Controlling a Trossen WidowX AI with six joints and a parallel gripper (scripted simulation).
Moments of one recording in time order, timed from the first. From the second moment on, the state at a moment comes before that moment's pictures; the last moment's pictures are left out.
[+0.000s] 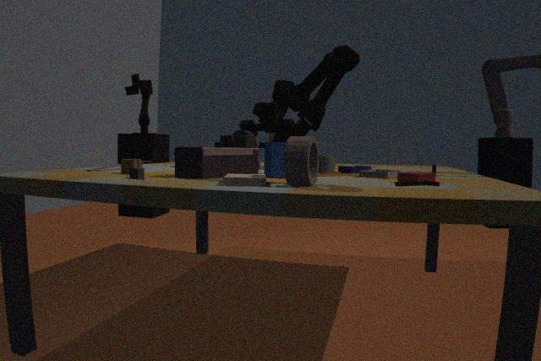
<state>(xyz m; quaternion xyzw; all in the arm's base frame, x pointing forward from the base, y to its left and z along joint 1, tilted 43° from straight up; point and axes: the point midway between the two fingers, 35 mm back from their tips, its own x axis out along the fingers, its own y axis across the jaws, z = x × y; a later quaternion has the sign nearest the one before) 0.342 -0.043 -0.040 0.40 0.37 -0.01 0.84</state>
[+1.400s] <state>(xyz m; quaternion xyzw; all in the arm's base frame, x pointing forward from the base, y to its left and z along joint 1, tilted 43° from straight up) 0.398 -0.163 0.034 0.37 0.38 0.03 0.85</state>
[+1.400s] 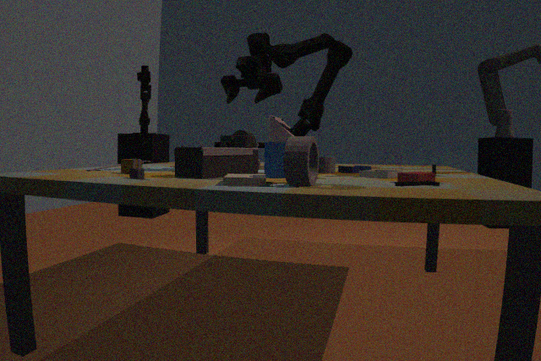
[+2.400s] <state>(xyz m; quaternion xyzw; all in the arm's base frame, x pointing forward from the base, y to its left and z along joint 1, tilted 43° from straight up) 0.449 -0.148 -0.032 0.35 0.38 0.06 0.85</state>
